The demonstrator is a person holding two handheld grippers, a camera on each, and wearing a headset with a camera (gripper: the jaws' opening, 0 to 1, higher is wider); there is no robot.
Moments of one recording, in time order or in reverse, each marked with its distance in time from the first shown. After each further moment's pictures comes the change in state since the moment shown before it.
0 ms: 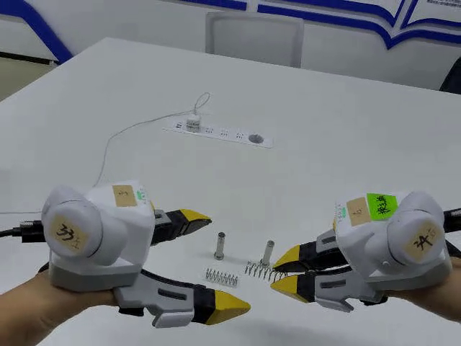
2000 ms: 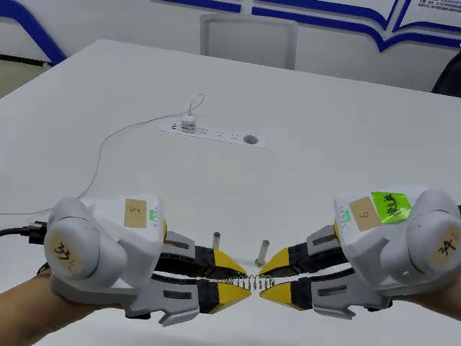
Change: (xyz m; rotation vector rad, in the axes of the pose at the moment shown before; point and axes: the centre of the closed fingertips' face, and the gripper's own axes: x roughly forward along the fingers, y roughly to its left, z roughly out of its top) left arm 0.004 -0.035 0.007 0.165 -0.013 -0.173; right arm -0.011 0.016 0.020 -0.057 -0.066 0.068
